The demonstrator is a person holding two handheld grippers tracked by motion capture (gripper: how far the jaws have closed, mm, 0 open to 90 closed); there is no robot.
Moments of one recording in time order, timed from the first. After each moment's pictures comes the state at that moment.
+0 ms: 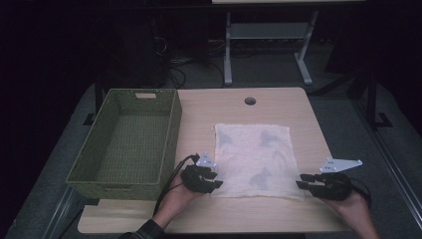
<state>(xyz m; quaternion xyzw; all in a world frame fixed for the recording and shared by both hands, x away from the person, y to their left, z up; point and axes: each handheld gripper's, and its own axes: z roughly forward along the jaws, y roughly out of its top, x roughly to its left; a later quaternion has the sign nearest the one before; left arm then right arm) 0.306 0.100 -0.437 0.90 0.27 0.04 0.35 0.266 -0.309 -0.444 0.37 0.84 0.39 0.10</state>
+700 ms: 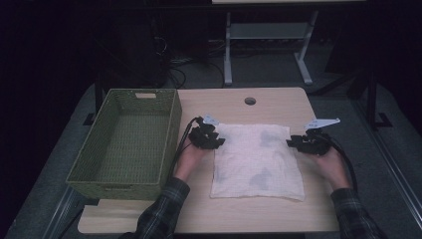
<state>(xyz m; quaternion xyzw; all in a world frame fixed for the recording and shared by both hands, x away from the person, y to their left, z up) 0.430 0.081 -0.432 0.86 0.33 0.12 0.37 0.398 -0.304 -0.446 0.41 0.81 0.38 0.15</state>
